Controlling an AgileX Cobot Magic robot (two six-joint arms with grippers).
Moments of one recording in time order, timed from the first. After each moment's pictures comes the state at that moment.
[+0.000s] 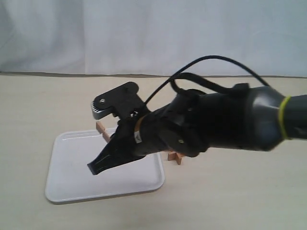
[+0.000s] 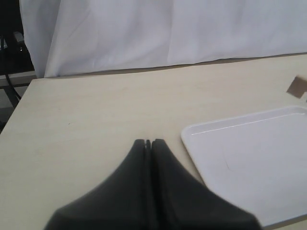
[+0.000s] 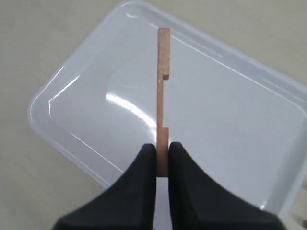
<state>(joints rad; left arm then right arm) -0.01 0.00 0.00 -0.24 0.31 0.32 0.68 1.81 -1.13 -0.22 0.30 0.30</state>
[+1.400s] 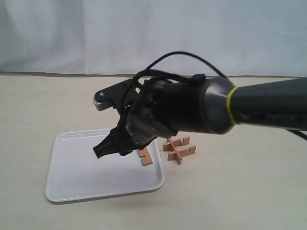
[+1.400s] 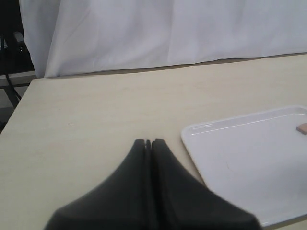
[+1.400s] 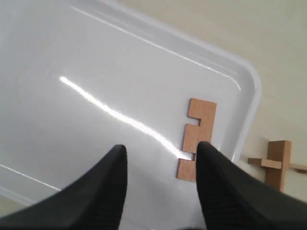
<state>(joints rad) -0.01 0.00 0.00 -0.24 0.31 0.32 0.68 1.93 -1.33 -0.49 0.59 0.65</state>
